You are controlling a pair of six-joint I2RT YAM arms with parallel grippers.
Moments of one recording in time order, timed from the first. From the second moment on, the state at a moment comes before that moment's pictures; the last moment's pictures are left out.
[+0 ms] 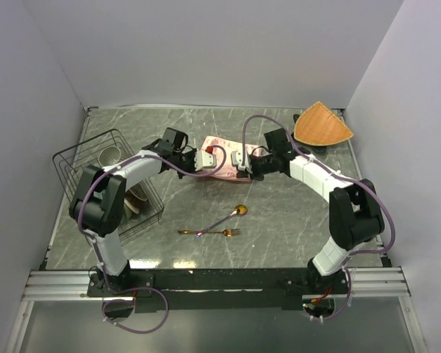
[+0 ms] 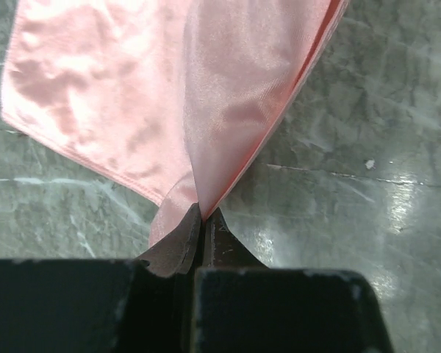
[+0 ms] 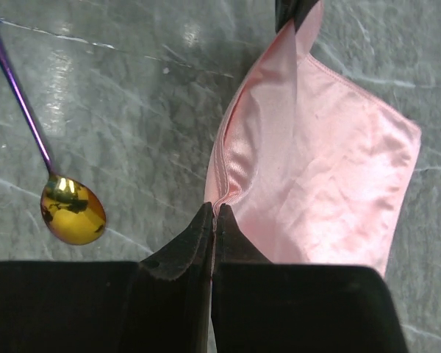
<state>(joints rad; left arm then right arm) -0.41 1.83 1.23 -0.32 0.49 1.01 0.36 1.65 1.13 -0.42 -0.83 -1.20</state>
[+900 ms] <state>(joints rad) -0.47 1.68 1.15 -0.45 0.55 0.90 0.27 1.58 1.23 -0.64 -0.74 -0.84</state>
